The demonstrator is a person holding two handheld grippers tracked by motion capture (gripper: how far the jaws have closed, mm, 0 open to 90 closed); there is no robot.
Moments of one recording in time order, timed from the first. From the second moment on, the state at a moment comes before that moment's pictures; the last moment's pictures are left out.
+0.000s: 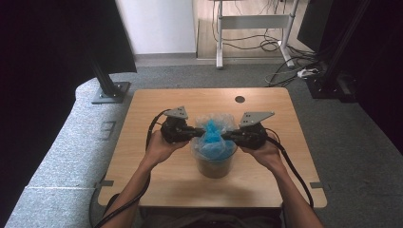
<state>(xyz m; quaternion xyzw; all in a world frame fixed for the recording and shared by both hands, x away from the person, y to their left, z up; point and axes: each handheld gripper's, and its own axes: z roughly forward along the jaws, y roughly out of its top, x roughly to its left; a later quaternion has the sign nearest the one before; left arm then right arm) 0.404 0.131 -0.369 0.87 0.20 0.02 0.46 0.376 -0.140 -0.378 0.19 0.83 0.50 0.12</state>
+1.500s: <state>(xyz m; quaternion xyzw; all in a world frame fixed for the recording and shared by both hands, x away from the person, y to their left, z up) 0.401 0.182 -0.388 0.84 0.23 0.07 0.48 0.390 -0.102 -0.368 0.18 0.87 0.44 0.12</state>
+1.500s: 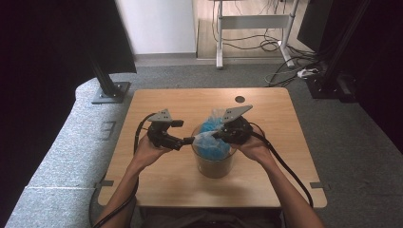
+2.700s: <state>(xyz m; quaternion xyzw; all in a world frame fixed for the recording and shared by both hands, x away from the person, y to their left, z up) 0.387 0.229 -0.495 0.86 0.30 0.12 0.39 0.401 -0.149 -0.298 0.23 0.85 0.45 0.17</state>
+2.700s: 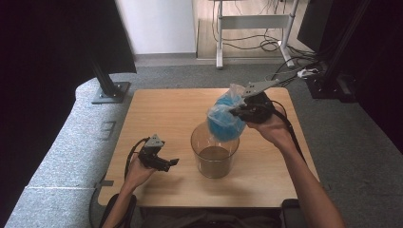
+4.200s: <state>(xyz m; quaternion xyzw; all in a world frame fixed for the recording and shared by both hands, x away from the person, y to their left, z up) 0.391 0.241 -0.545 0.88 0.34 0.11 0.32 0.446 -0.251 -0.399 0.41 0.80 0.36 0.24</state>
